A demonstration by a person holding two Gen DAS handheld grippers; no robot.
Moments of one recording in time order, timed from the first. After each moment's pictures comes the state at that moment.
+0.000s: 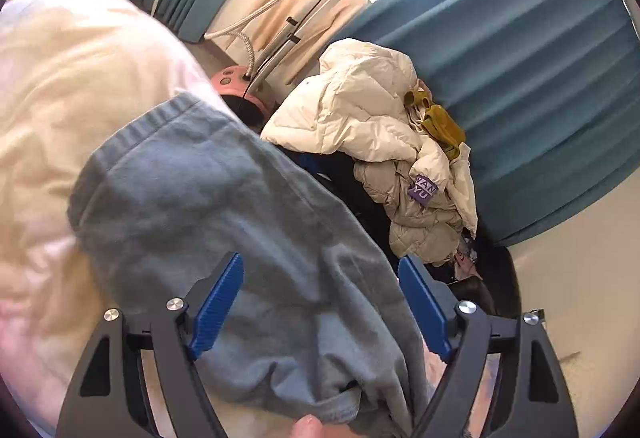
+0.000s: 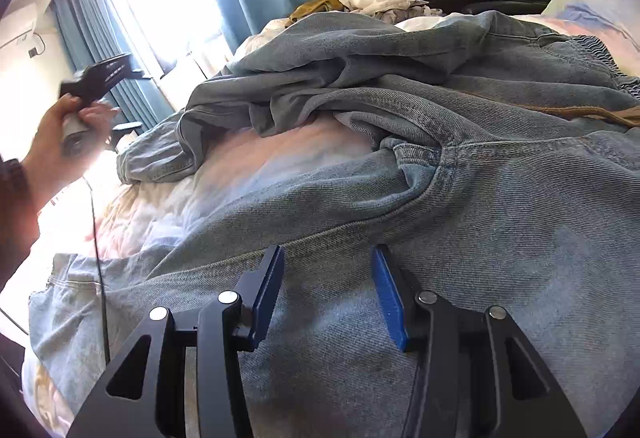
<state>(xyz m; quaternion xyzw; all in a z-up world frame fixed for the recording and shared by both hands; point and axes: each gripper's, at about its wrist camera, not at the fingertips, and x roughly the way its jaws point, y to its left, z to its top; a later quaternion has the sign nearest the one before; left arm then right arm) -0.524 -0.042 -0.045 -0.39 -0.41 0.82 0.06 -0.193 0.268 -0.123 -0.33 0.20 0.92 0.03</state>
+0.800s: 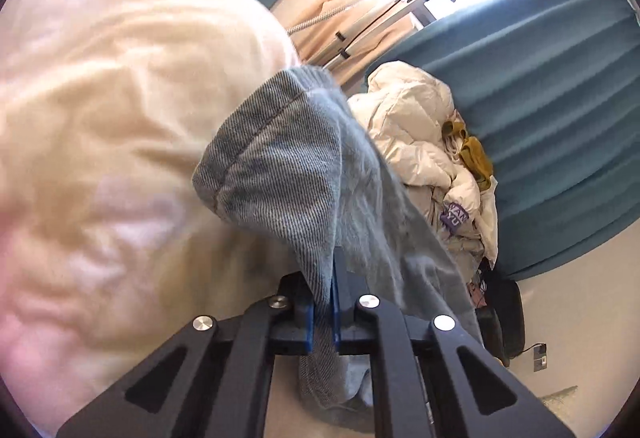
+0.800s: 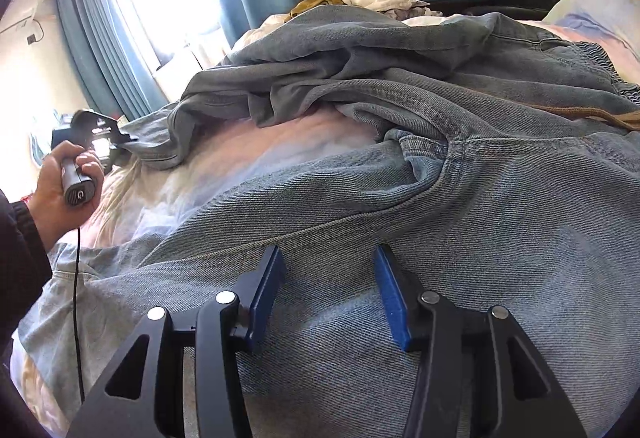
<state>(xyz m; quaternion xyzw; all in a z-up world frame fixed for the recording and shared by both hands) -0.506 -0.085 -0.081 -0.32 -0.40 0.86 -0.02 -0.191 0.263 -0.130 -0.34 0.19 0.92 0.04</state>
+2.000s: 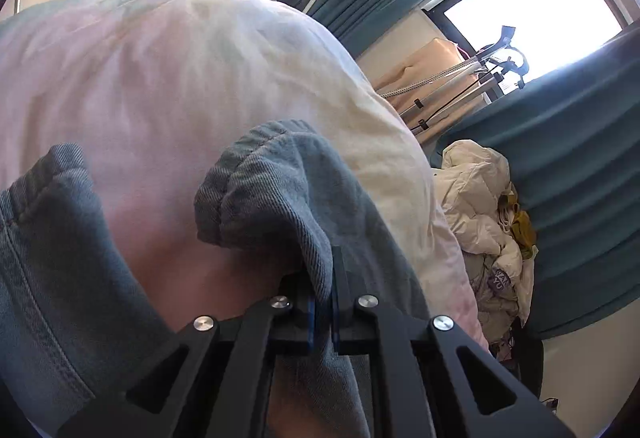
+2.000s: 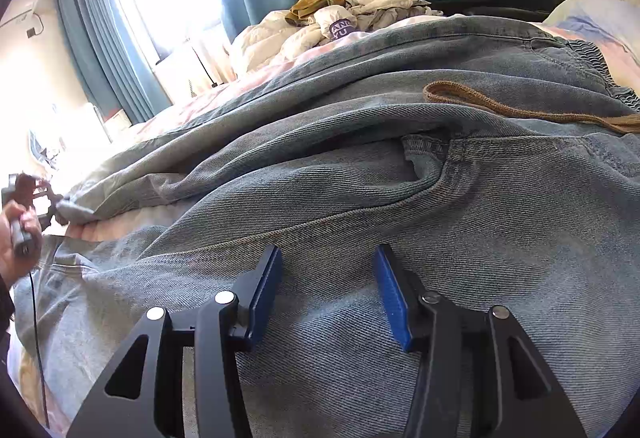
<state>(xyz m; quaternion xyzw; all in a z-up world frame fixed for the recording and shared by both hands) -0.421 -0.226 -0.073 -0.32 -0.44 0.83 -0.12 -0.202 0.257 -0.133 -0.34 0.17 0.92 0.04</state>
